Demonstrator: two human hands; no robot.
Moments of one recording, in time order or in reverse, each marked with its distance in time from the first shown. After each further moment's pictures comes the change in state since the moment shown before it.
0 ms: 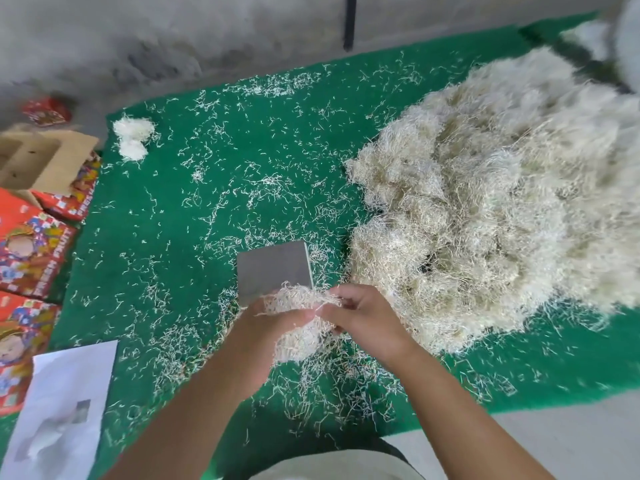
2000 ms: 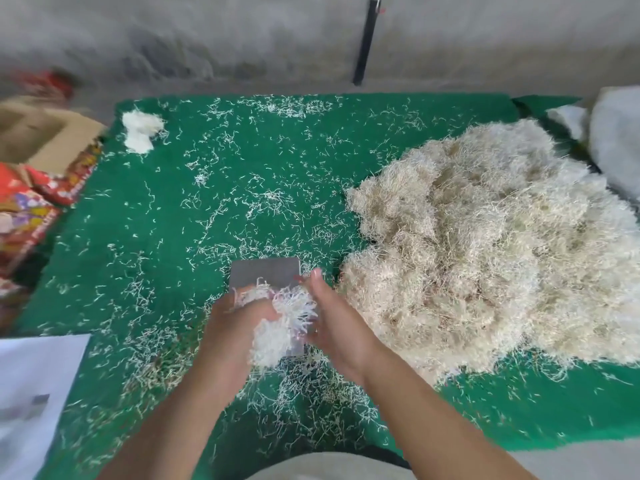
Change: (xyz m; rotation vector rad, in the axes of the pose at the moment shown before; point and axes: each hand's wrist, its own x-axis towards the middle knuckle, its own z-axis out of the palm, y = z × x) left_hand -0.030 0.041 -0.001 -0.185 0.238 0.150; right_hand 0.012 -0.068 0.028 0.323 -0.163 0.358
